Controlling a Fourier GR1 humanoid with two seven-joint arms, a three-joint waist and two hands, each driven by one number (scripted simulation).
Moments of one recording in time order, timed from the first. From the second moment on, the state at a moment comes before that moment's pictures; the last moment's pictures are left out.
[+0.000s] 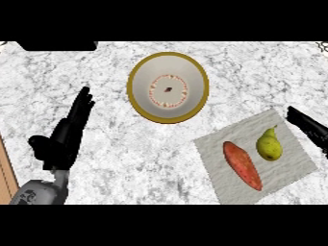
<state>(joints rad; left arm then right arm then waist) -0.13 0.26 -0.24 -1.54 0.16 0.26 0.03 0.12 -0.62 0.11 -2.03 -0.17 0.07 -0.06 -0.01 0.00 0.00</state>
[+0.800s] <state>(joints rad) -0.15 0.22 -0.22 -1.53 0.11 0.23 0.06 -0.05 -0.66 0.23 -1.94 -0.09 0.26 0.35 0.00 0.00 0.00</state>
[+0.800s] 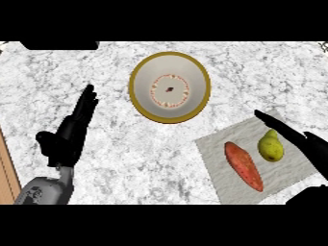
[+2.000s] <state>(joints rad) -0.15 0.14 -0.12 -1.53 0.03 0.14 0.08 0.06 -0.42 0.05 -1.84 -0.09 0.53 0.25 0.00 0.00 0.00</state>
